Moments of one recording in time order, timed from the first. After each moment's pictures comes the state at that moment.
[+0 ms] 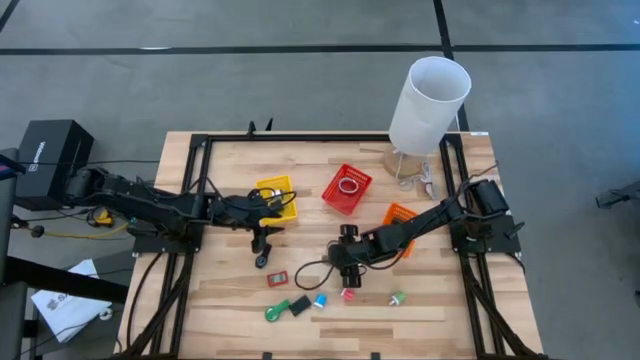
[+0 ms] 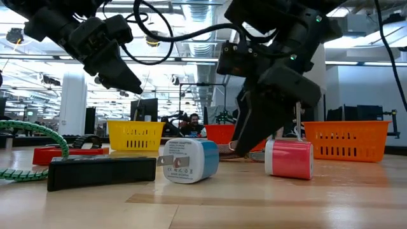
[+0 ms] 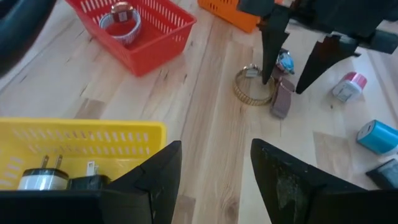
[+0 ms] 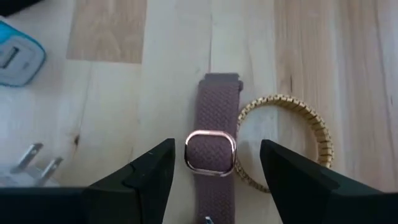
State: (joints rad) left arm -0.08 1.06 0.45 0.03 -0.19 -0.24; right arm 0.28 1.91 1.10 -0.26 0.19 0.18
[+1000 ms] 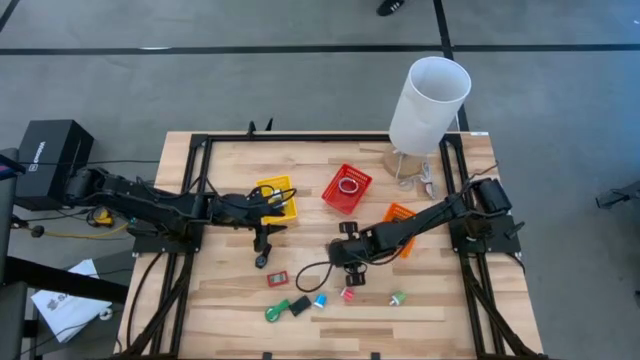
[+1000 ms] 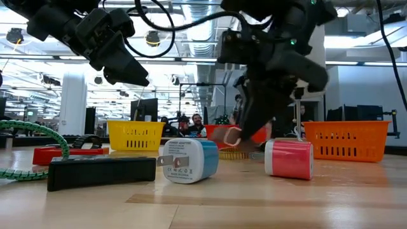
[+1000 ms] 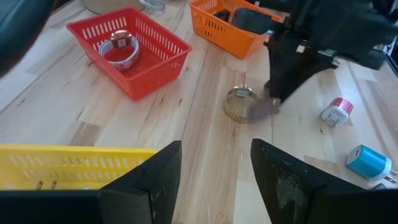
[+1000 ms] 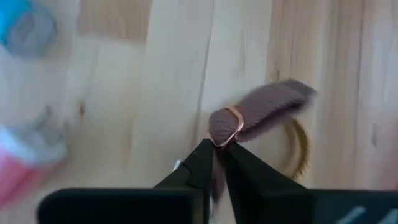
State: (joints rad) left arm -0.08 1.06 0.45 0.11 -0.19 -0.24; right arm 0.27 1.88 1.19 -0.46 0.18 0.08
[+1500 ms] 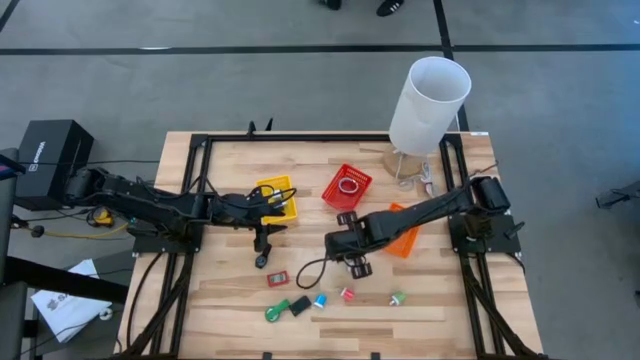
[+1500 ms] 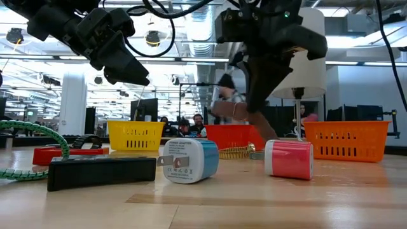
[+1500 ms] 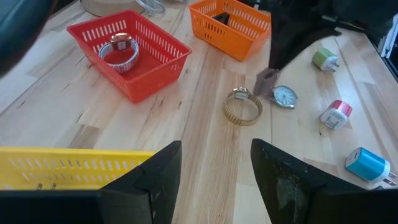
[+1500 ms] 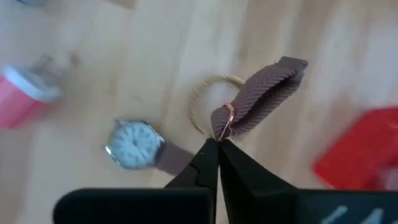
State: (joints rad) left arm -0.08 1.06 0.45 0.11 -0.19 -0.24; right arm 0.23 1.88 1.41 -0.85 0.19 -0.08
